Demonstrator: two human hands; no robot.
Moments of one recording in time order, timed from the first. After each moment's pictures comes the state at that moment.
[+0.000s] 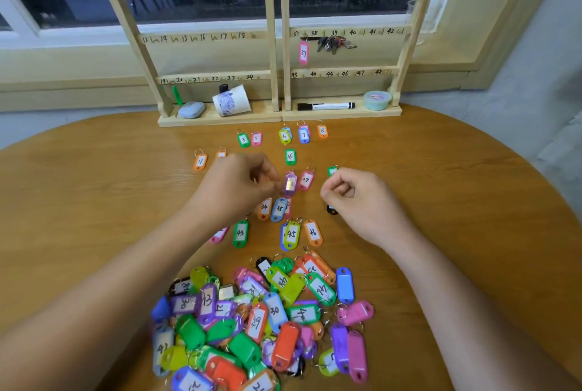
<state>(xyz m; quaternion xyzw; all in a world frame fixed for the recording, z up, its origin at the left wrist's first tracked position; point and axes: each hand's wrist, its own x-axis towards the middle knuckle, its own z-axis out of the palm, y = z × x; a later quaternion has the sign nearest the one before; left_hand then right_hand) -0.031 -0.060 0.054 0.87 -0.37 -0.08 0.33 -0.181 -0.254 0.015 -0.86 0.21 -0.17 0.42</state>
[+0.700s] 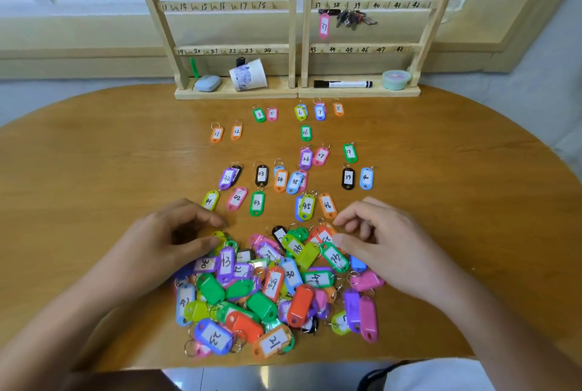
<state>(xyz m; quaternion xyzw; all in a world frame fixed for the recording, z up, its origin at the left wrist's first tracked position) -0.066 0.105 0.022 0.87 -0.34 -0.16 0.32 -0.262 -0.210 0.008 -0.90 0.13 -0.09 0.40</state>
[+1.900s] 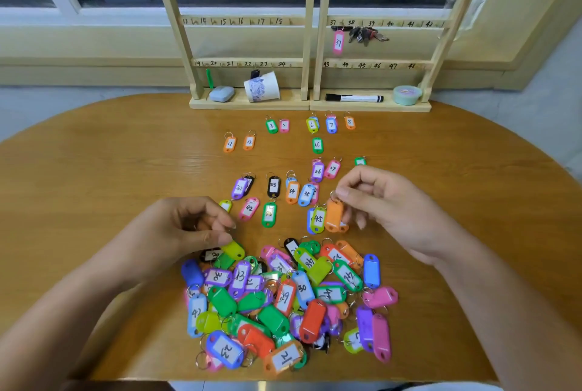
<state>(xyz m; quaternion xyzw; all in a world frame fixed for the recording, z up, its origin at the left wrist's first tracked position) -0.048 0.098 0.035 0.77 -0.28 -0.29 0.49 -0.207 -0.222 0.047 -0.77 0.09 -0.05 0.63</state>
